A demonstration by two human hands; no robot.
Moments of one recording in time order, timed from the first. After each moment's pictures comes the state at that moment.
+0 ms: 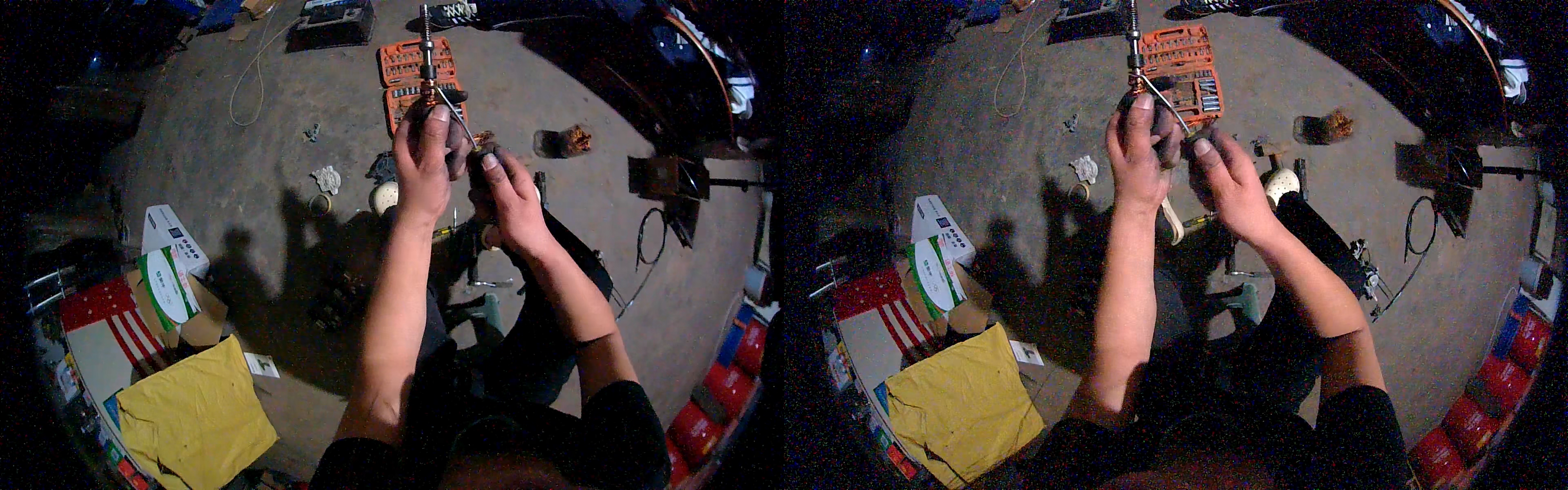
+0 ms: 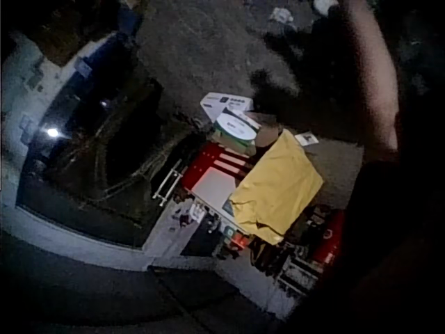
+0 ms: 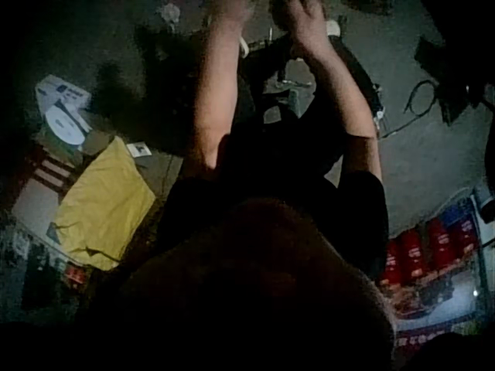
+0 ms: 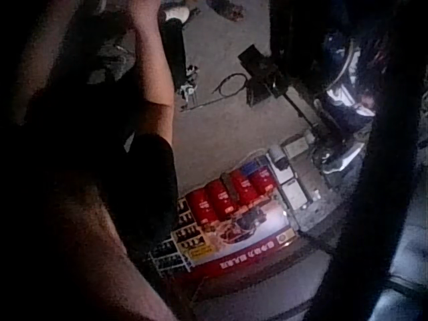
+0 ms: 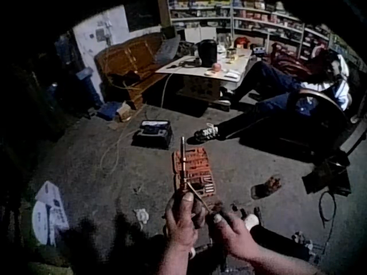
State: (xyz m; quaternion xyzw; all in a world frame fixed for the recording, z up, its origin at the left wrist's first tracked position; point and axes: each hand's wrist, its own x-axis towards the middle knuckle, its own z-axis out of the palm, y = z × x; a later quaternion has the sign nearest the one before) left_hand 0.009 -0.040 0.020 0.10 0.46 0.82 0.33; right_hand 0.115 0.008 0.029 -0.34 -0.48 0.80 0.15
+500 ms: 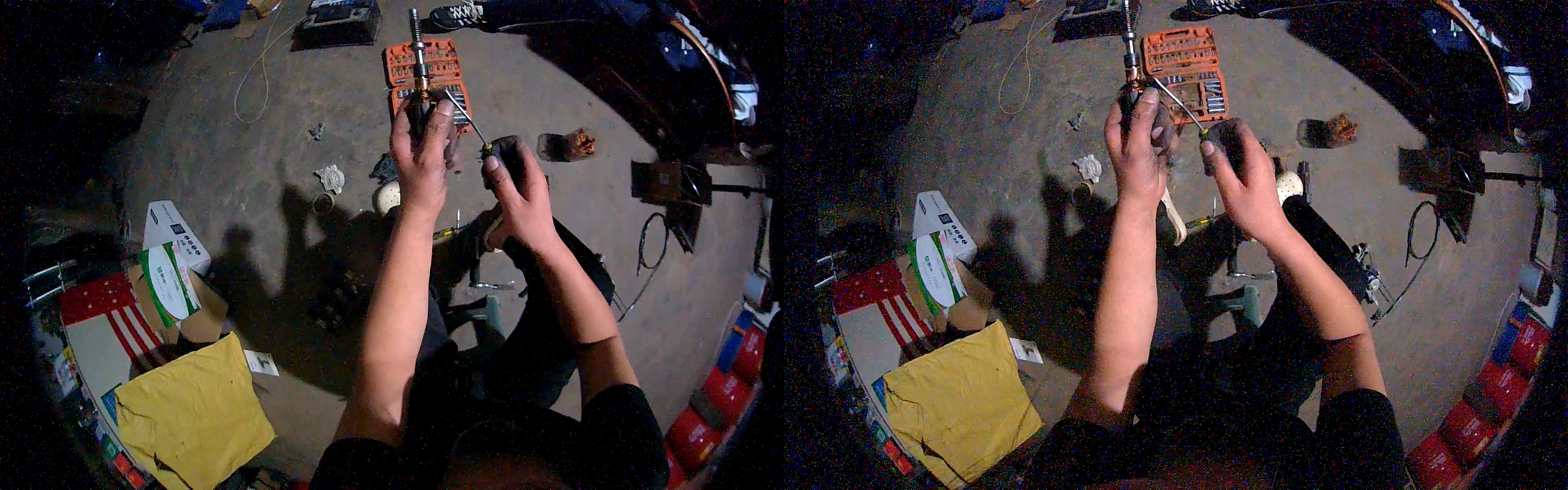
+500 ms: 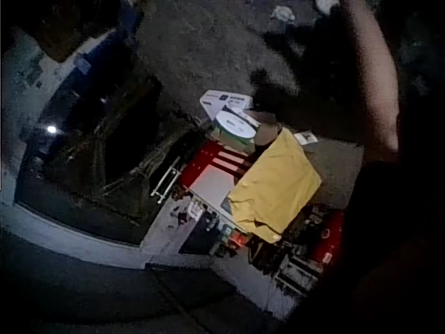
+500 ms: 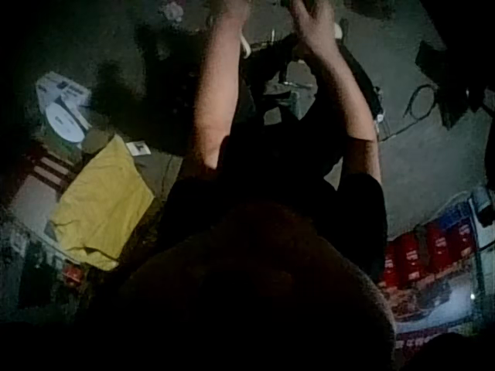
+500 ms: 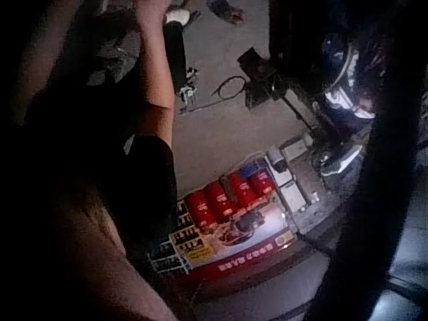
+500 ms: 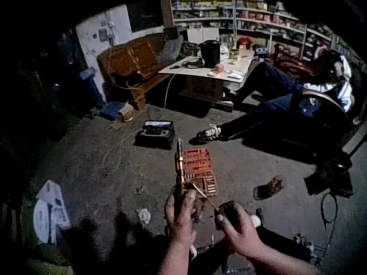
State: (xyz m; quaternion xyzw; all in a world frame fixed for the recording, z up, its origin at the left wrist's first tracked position) left_hand 0.000 -0.042 0.021 0.11 0.47 0.83 0.28; right_hand 0.112 0.016 0.020 -0.31 -0.67 0.63 0.23
